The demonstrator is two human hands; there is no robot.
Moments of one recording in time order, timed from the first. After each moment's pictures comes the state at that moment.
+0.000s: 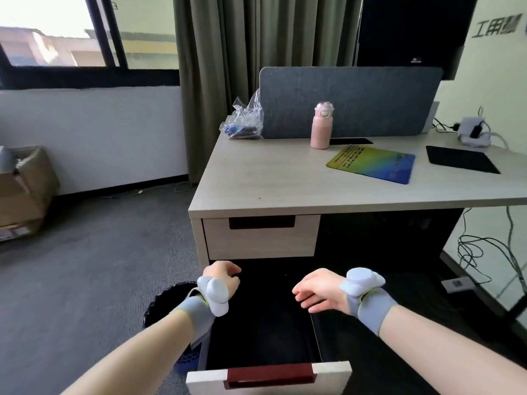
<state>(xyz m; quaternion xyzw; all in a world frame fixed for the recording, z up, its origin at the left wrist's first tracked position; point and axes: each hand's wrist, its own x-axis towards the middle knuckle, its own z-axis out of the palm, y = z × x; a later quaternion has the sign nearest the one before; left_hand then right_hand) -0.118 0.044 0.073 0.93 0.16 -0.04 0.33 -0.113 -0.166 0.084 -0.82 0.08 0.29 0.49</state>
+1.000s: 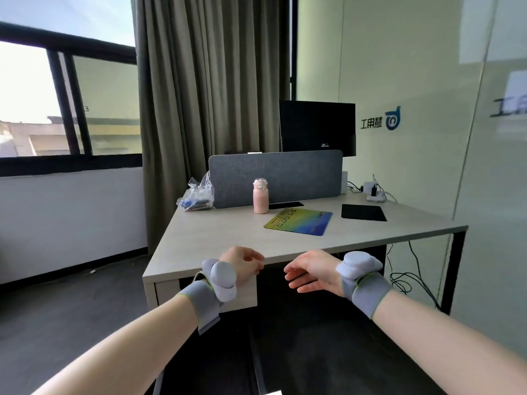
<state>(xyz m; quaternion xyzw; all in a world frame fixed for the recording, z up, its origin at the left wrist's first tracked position) -0.163 -0.110 0.231 0.89 -0.06 -0.01 0.46 -0.195 -0.284 0.238 -0.80 0.04 0.11 0.59</state>
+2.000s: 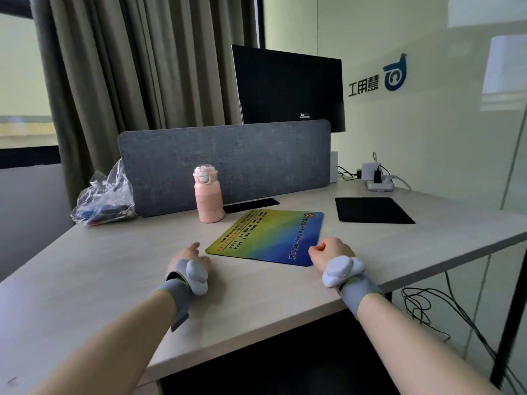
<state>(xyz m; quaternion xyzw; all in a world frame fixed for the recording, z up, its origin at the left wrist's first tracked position) 0.241 -0.205 0.134 0.94 0.08 -0.01 0.33 0.180 -0.448 0.128 -0.90 0.24 -0.12 0.34</state>
